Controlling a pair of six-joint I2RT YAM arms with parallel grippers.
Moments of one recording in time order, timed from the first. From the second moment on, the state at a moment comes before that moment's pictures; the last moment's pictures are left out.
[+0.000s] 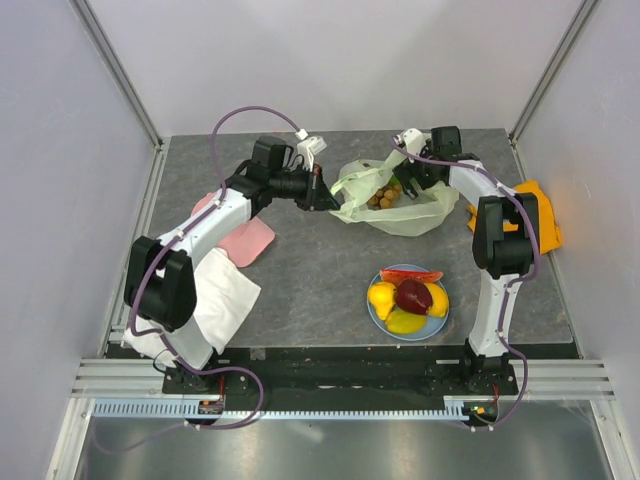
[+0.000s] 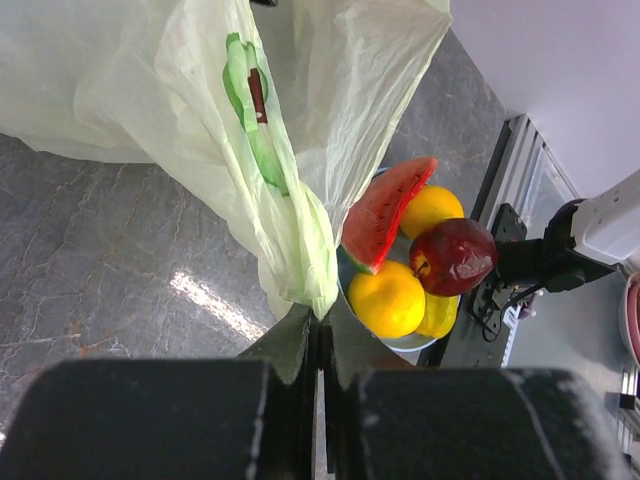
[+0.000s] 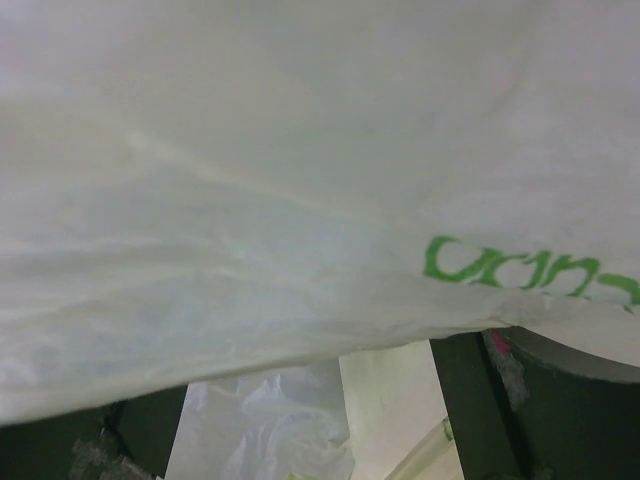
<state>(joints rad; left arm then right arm) -0.44 1.71 1.37 -0.24 0.77 -0.22 0.09 2.11 1.63 -0.38 -0.23 -0.59</state>
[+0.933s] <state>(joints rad) -0.53 1.76 1.48 -0.32 0.73 -0.09 -0.08 1.32 0.97 -0.48 -0.26 -0.41</state>
